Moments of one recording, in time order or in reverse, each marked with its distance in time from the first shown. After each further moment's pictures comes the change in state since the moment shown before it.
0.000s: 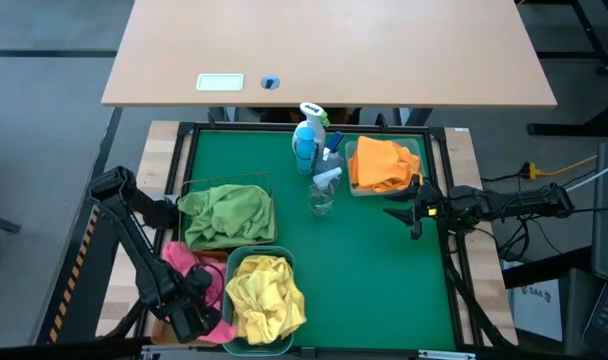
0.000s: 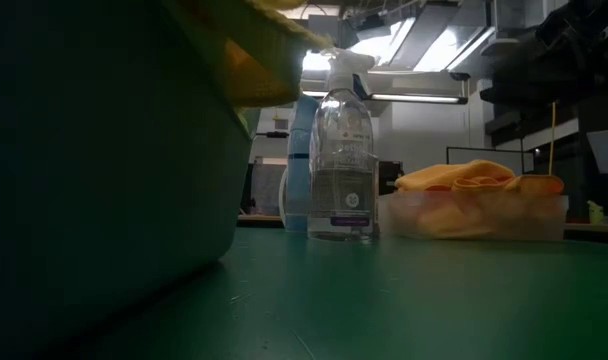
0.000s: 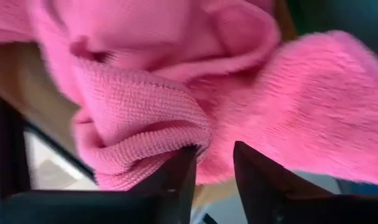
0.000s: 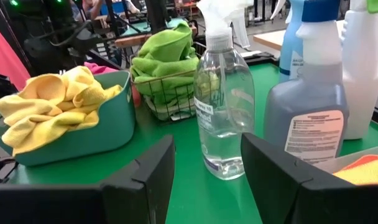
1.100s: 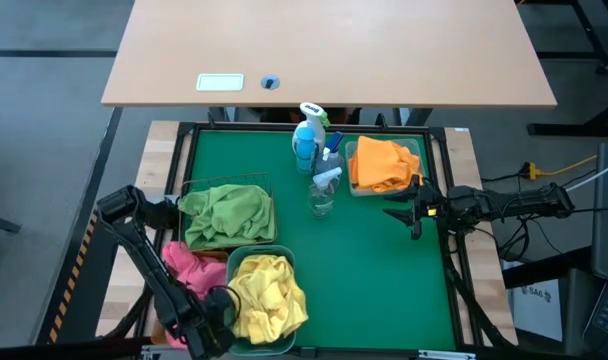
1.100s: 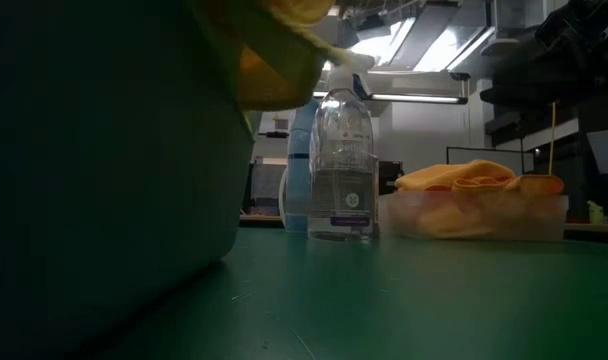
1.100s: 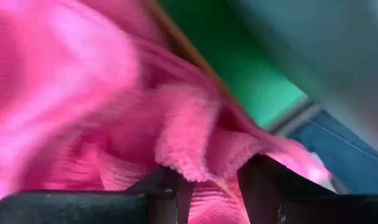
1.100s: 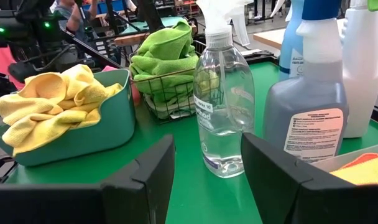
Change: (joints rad) left arm -0.010 0.190 0.000 0.256 -0.119 0.128; right arm 0.000 0.000 0.000 -0.007 0.000 0.000
